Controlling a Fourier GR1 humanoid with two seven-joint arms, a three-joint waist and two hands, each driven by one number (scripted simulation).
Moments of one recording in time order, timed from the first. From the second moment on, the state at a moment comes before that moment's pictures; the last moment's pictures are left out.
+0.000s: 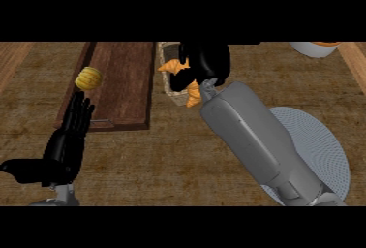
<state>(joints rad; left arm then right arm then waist) -0.01 0.07 0.00 -1.70 0.04 0.10 0.03 -1.01 -0.02 0.32 -1.07 0.78 -0.18 0.72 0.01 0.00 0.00</state>
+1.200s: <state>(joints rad) -0.04 0.06 0.01 -1.66 0.03 0.10 0.02 -0.98 -0.03 0.18 -1.10 0.81 -0.38 0.55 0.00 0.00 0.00</state>
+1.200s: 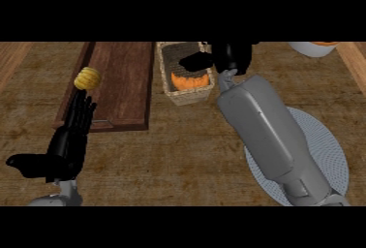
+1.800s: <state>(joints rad) -0.01 0.05 0.00 -1.67 0.02 0.11 0.02 -0.86 -0.19 0.01 -1.44 0.73 -0.28 0.64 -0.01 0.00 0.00</state>
